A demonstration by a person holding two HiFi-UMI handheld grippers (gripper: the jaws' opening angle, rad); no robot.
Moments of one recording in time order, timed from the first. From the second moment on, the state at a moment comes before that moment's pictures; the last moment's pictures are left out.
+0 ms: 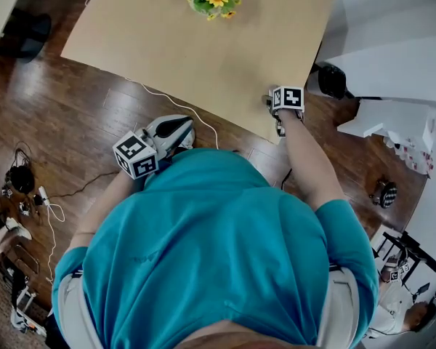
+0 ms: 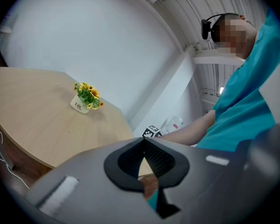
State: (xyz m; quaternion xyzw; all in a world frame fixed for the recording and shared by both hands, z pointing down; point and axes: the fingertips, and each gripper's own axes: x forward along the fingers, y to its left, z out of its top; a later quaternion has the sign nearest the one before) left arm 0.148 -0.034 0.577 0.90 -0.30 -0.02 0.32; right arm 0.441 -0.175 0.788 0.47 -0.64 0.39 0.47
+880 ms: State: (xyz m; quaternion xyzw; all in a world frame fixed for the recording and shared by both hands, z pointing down) left arm 0.201 -0.059 0.536 0.93 -0.25 -0.02 0.27; right arm 0.430 -0.146 0.670 0.43 -0.78 0.35 0.29
